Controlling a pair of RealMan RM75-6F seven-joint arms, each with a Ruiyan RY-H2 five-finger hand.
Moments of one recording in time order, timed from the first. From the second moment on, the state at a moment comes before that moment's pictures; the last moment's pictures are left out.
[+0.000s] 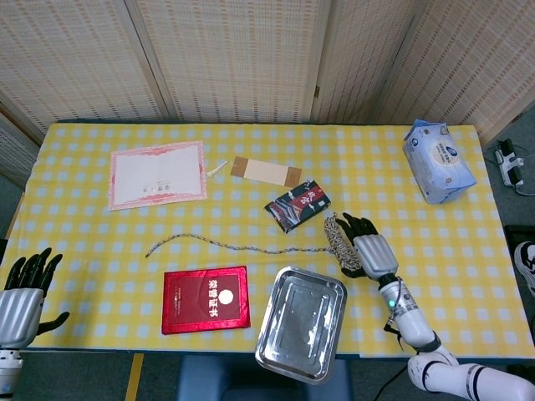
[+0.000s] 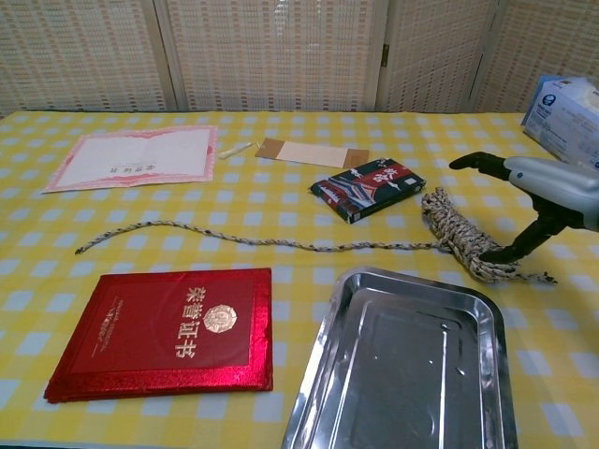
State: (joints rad) left arm -0.09 -1.12 -0.02 -1.64 1.49 1.47 0.21; right arm 0.49 -1.53 0.19 -1.43 -1.22 0.97 -0.18
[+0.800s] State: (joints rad) left arm -0.10 -1.13 -0.02 -1.64 1.48 1.45 0.20; right arm 0.54 -1.58 0.21 -1.15 -1.11 0.89 -0.16
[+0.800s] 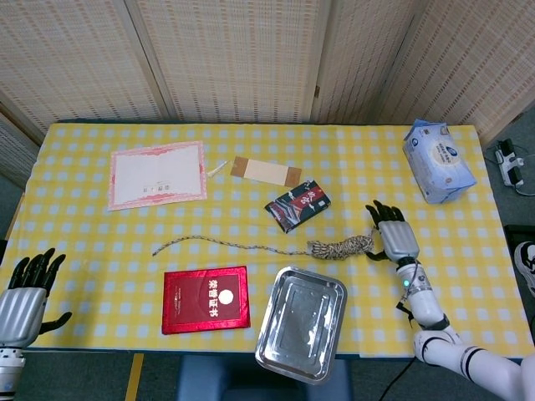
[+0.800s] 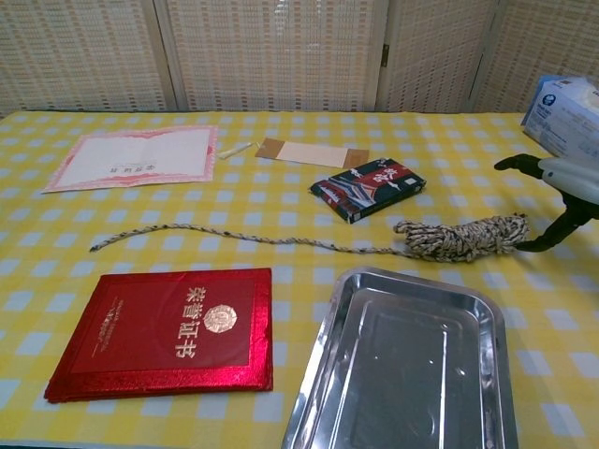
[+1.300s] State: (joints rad) left arm -0.09 -1.12 -0.01 -1.64 1.48 1.45 0.20; right arm 0.56 -1.51 0.14 -1.26 -1.20 0.86 -0.16
